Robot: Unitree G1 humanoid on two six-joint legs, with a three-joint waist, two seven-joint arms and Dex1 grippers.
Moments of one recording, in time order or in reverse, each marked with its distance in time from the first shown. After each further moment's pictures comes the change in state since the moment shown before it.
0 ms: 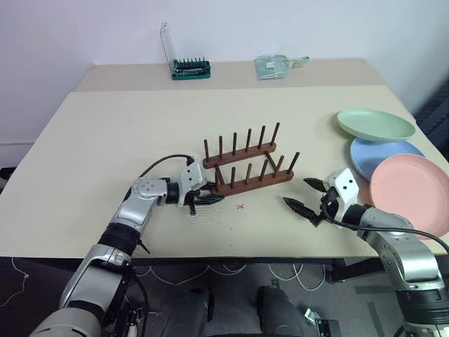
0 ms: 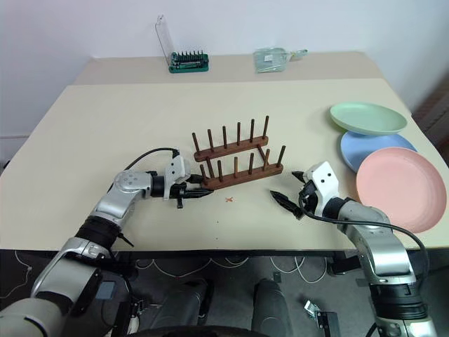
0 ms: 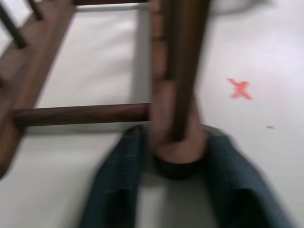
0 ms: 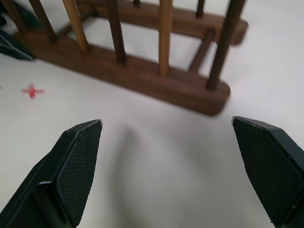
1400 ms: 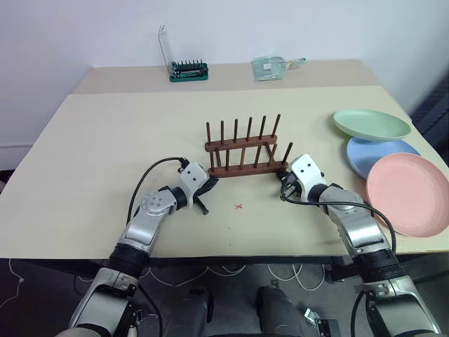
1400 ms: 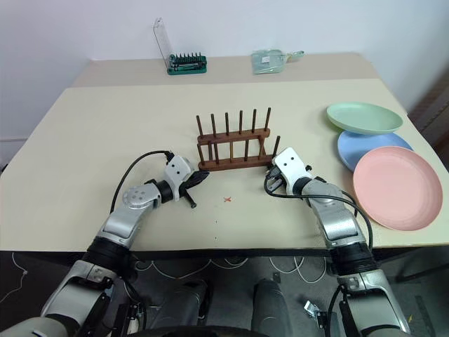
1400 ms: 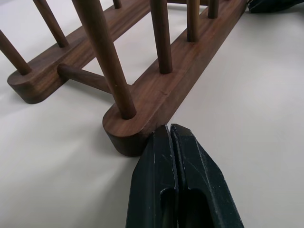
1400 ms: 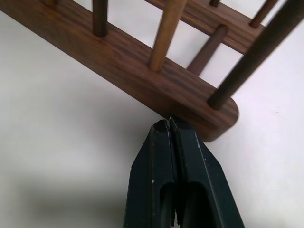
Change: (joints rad) left arm 0.185 -0.093 0.037 -0.265 0.079 0.134 0.484; right arm -0.311 0.131 0.212 0.317 -0.322 -0.088 -0.199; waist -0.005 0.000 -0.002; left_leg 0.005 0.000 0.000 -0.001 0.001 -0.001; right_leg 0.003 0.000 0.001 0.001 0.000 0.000
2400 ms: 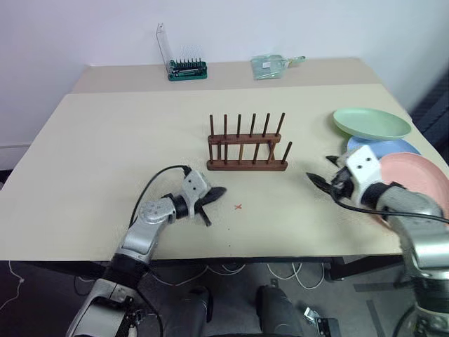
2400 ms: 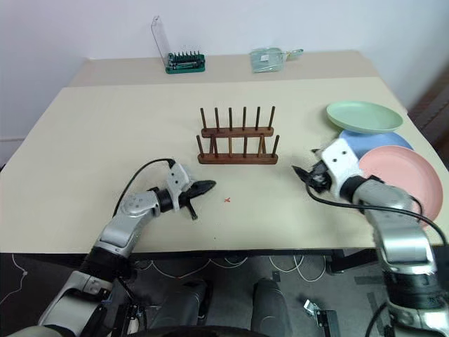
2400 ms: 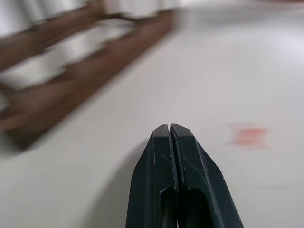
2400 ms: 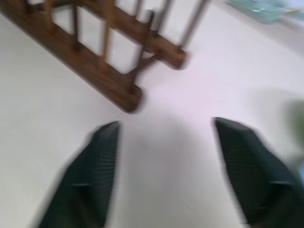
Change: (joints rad) left arm 0.090 -0.001 -0.057 -0.161 -0.130 0.029 -0.249; right arm 0.288 -0.236 -0.359 -0.480 0.166 0.211 0.103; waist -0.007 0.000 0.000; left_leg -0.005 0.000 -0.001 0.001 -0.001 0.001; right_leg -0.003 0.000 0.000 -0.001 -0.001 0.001
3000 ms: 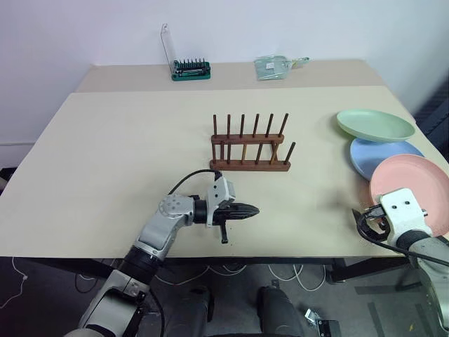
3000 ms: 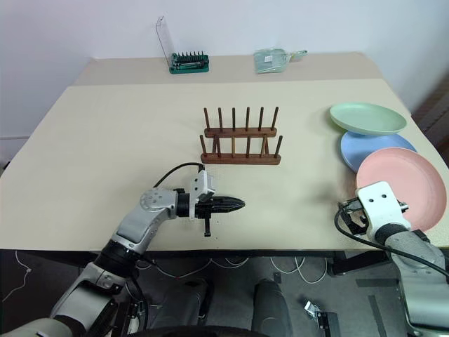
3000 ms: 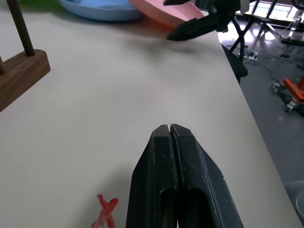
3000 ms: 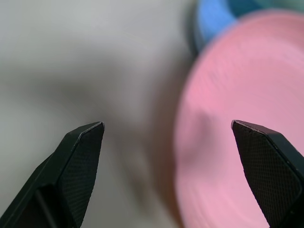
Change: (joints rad) left arm -0.080 -0.041 -0.058 0.016 -0.055 0.059 -0.224; right arm 0.335 0.089 -0.116 -0.098 -0.151 0.103 -0.274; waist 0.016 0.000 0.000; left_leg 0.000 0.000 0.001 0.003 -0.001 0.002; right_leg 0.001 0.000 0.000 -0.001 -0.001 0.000
